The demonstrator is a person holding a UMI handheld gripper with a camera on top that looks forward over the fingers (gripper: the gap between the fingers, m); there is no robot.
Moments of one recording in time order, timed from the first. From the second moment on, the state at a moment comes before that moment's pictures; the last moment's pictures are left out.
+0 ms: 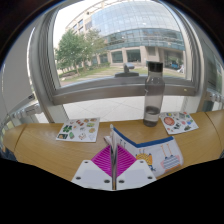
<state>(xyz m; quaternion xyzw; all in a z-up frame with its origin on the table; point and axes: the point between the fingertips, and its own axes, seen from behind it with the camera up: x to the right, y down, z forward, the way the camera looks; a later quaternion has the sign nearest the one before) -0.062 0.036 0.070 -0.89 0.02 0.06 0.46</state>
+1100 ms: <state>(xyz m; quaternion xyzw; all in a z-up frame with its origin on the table) 0.035 -0.006 0.146 -0.83 0.02 0.04 0.56</state>
